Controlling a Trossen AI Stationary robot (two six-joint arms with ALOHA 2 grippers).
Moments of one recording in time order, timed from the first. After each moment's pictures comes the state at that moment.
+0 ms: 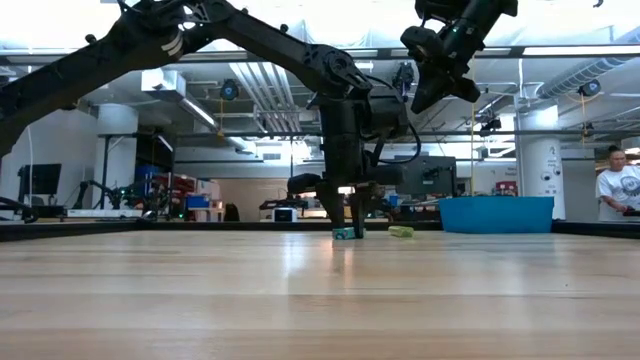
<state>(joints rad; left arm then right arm) 0.27 2.49 2.13 -1.05 -0.08 -0.81 -0.52 1.34 1.23 -0.78 -0.06 0.34</state>
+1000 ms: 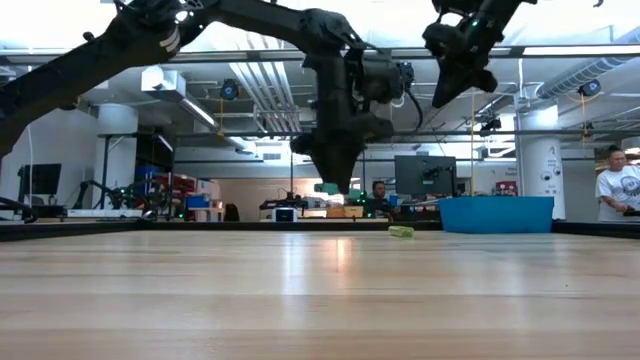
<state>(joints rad) 0.28 2.44 2.34 -1.36 -0.04 -0.41 -0.58 1.27 1.23 -0.88 -0.03 0.22</state>
